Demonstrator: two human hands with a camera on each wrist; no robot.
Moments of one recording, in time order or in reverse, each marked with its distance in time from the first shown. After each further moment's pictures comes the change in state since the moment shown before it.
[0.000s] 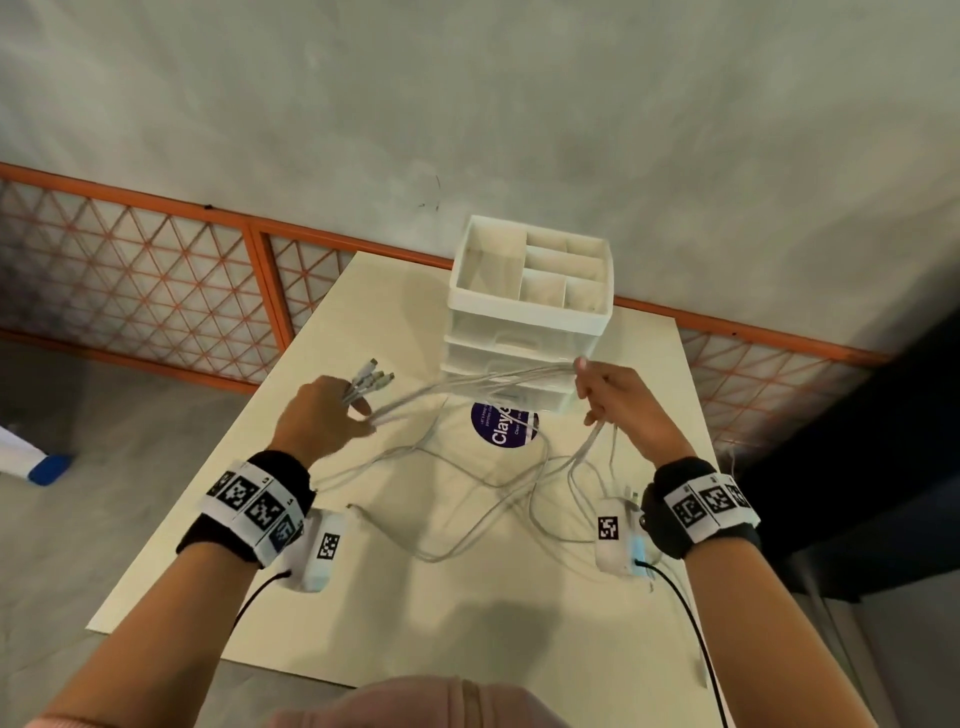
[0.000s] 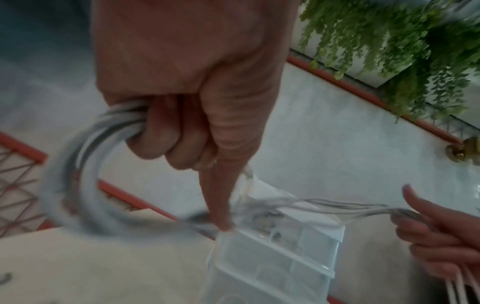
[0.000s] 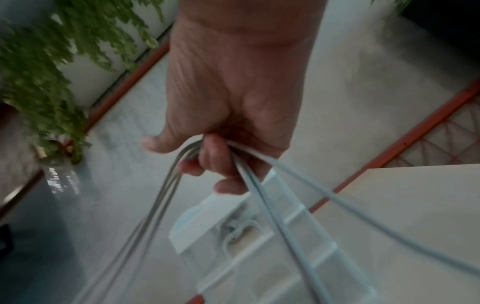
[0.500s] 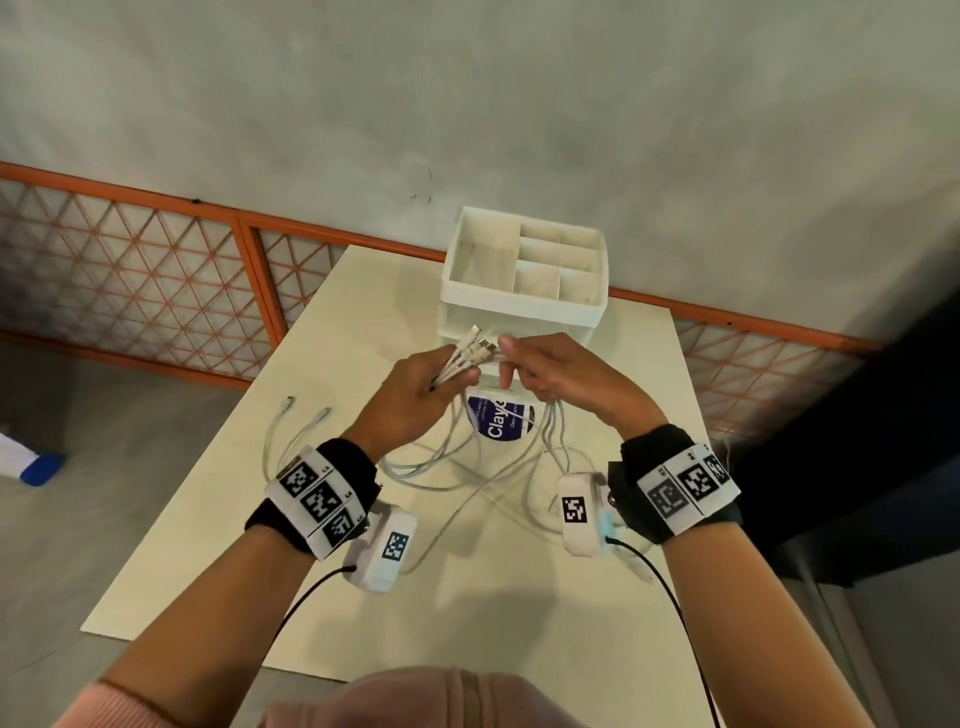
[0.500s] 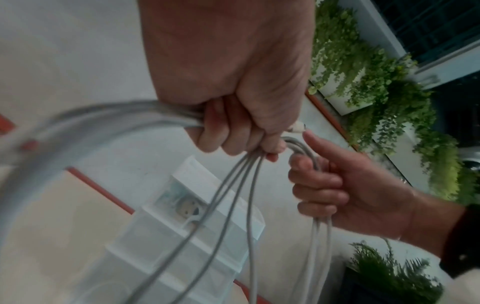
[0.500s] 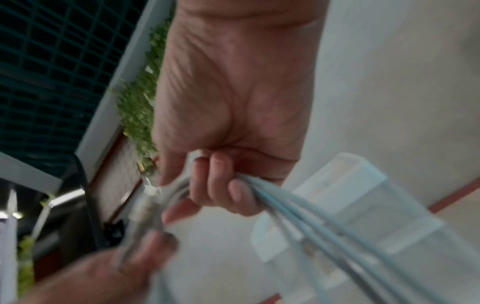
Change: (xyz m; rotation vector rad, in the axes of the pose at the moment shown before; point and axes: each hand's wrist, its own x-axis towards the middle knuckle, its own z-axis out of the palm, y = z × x) left_hand -0.017 0.084 0.023 -0.415 -0.046 0.482; right_hand -0.004 -0.069 0.033 -0.158 -0.343 -0.138
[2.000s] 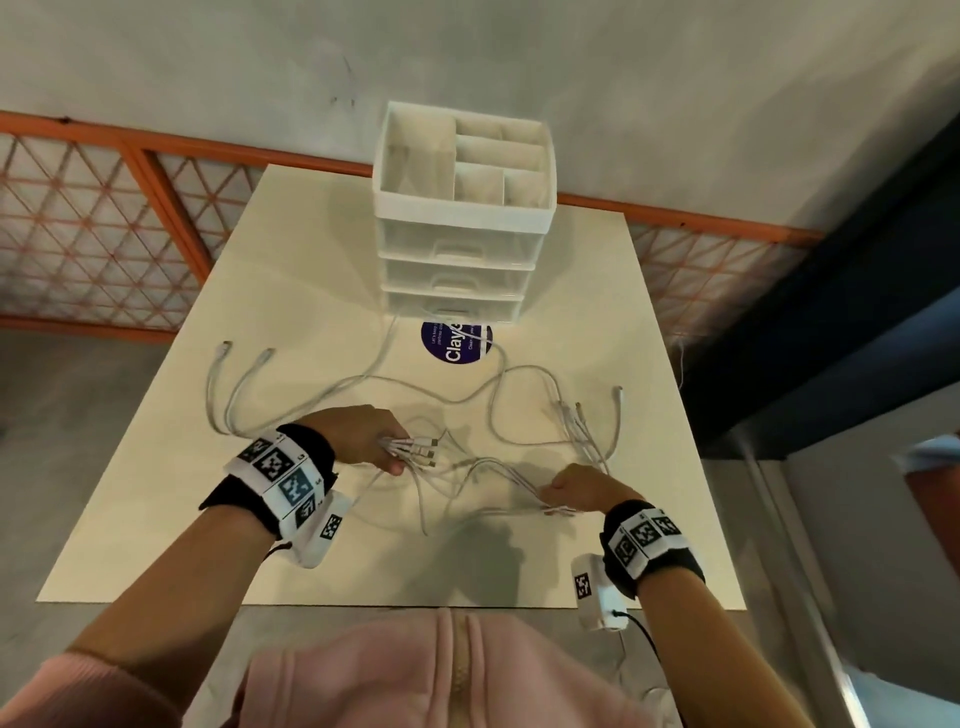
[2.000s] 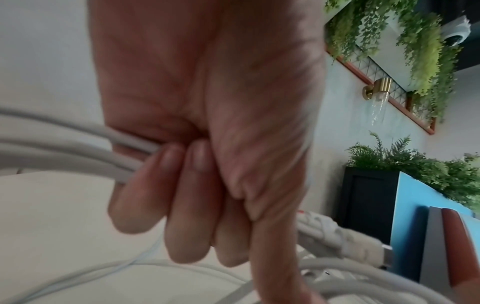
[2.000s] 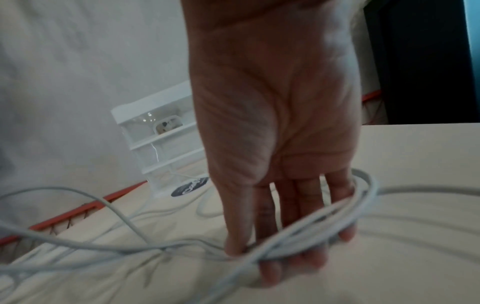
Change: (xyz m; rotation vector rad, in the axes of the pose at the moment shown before) left_hand -0.043 -0.068 0.029 0.491 -0.977 -0.323; right_hand -0.121 0.193 0.079 -0.359 -0.323 0.796
